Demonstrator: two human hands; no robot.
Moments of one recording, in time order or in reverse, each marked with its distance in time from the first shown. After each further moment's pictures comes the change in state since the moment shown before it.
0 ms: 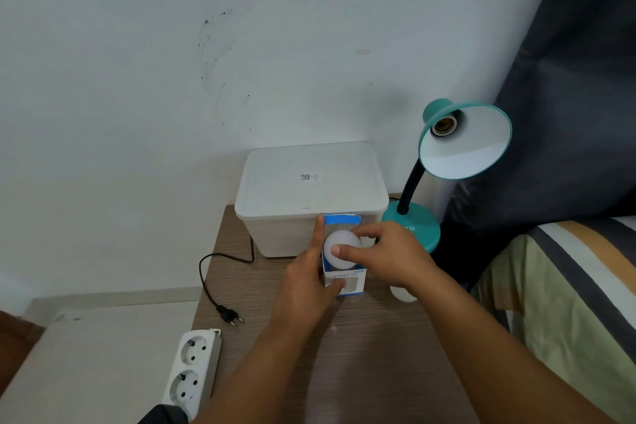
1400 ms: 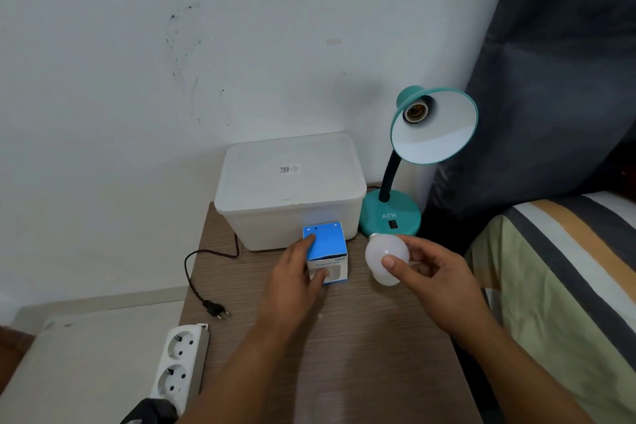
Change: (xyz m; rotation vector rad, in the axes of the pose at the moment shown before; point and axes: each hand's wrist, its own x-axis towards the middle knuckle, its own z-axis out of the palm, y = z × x) left_hand -0.015 0.005 0.003 0.155 -0.026 -0.075; right_hand -0.084 0.068 -0.025 0.438 0.231 -0.066
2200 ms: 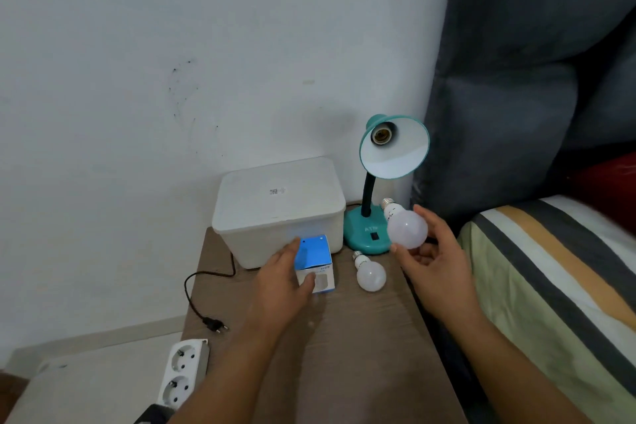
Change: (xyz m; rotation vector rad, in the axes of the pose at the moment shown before) left_hand -0.009 0.028 -0.032 0.102 0.077 0.128; right_hand -0.014 -0.018 -0.022 0.111 0.309 -0.182
